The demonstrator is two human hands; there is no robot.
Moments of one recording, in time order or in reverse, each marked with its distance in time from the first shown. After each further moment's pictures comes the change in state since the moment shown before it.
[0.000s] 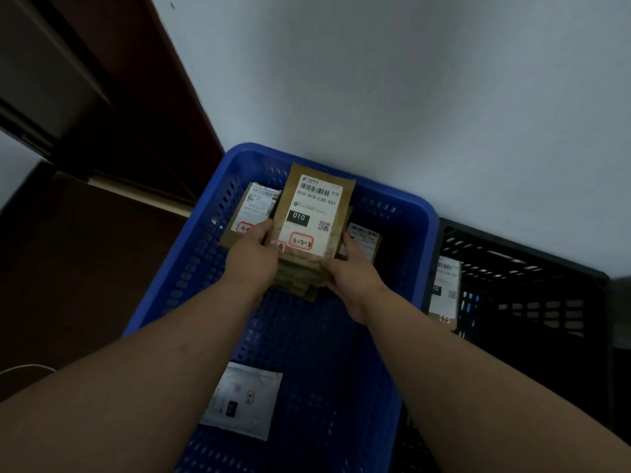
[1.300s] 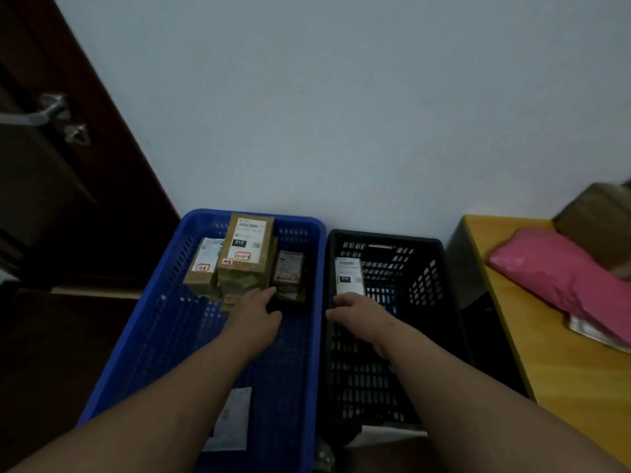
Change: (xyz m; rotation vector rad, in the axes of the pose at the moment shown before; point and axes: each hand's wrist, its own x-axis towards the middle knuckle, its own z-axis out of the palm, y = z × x) left_hand -0.241 -0.002 0.028 0.545 -0.264 0.368; right_hand -0.260 0.051 -0.110 -0.393 0.119 -0.033
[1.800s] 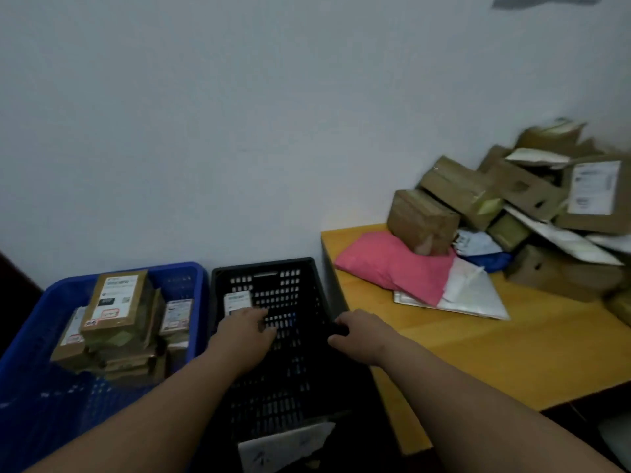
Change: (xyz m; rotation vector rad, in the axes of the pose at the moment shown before) left_hand -0.085 0.188 0.145 0.390 -0.063 0.312; right_hand -0.160 0.146 -0.182 -0.580 0.339 -0.015
